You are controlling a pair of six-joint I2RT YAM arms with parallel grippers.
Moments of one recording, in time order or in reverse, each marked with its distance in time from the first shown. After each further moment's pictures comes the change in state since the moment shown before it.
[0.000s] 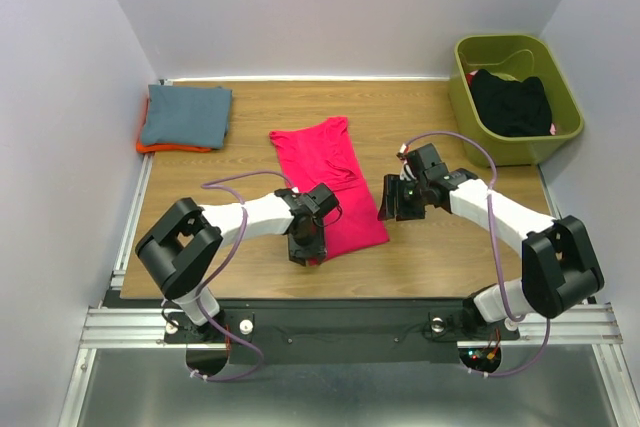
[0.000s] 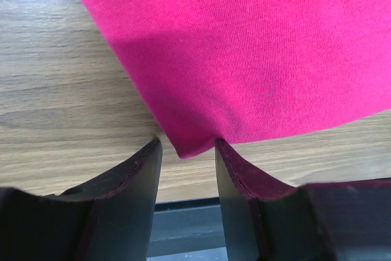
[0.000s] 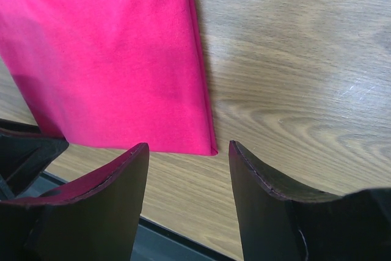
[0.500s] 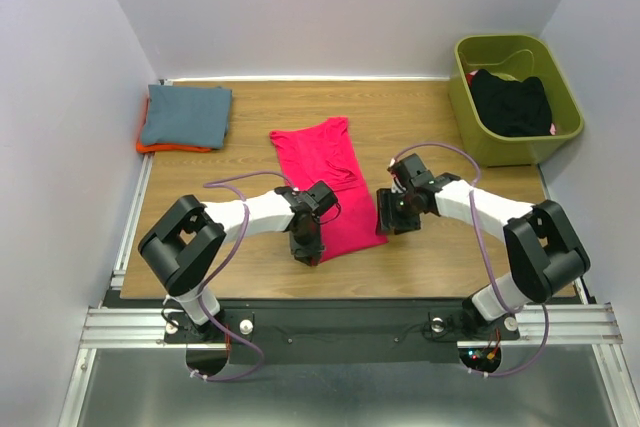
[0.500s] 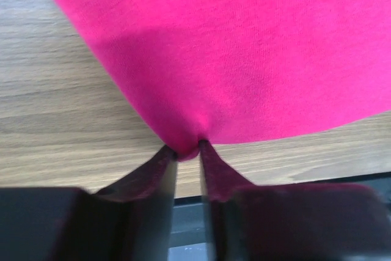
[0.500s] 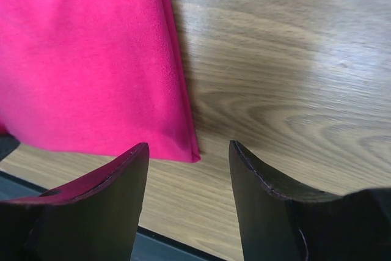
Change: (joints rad) left arm 0.021 0.024 0.011 -0.005 0.045 0.027; right arm 0.052 0.094 -0.029 0.001 0.035 0.001
